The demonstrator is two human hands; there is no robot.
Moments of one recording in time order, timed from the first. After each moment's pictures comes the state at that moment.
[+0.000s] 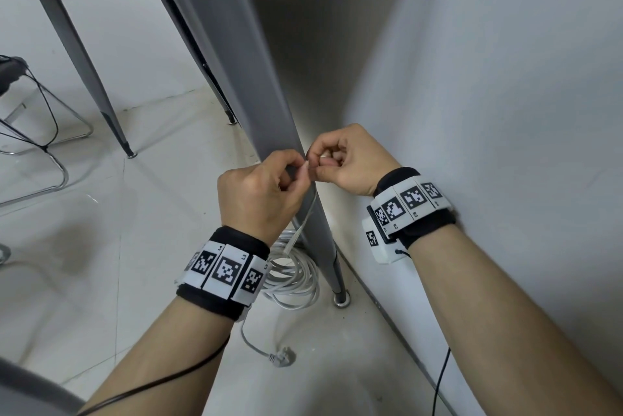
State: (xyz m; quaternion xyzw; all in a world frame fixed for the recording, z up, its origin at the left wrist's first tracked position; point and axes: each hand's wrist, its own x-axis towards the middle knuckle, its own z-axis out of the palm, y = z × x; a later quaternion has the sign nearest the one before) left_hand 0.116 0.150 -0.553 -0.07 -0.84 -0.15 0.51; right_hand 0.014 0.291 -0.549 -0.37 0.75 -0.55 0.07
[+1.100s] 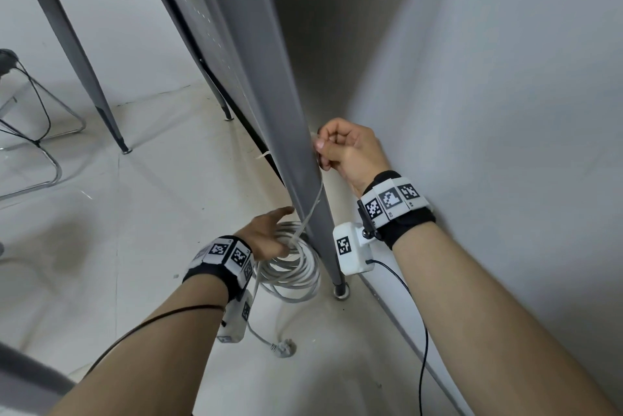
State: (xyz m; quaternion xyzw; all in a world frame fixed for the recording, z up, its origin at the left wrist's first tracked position) left_hand 0.094 0.084 -0.653 0.11 -0.91 -0.35 -0.20; right_hand 0.019 0.266 -0.568 -0.22 0.61 -0.76 0.06
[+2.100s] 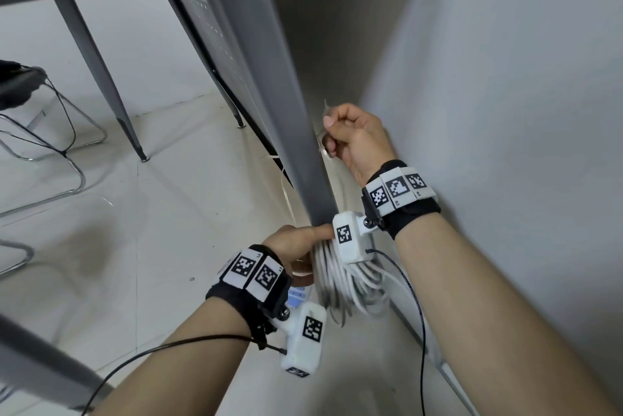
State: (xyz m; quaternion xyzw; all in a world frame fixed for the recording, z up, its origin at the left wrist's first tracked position) left_hand 0.128 0.147 -0.614 0.32 -0.69 -0.61 -0.21; right_hand 0.019 0.261 -0.541 -0.20 0.53 -0.82 0.07
